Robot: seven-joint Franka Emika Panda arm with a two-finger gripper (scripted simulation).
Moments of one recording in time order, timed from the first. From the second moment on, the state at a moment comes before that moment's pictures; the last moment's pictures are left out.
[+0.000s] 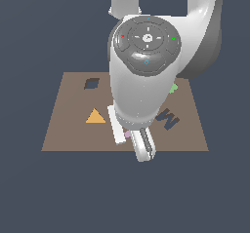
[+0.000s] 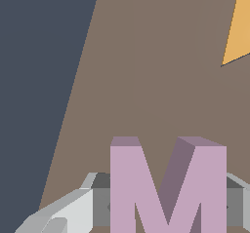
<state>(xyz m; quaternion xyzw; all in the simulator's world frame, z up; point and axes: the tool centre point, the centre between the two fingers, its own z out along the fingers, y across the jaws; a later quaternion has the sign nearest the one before) 0.082 0.022 0.033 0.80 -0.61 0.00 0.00</state>
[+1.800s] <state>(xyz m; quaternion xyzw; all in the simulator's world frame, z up) 0.049 0.139 0.031 0.90 -0.44 0.00 0.00</state>
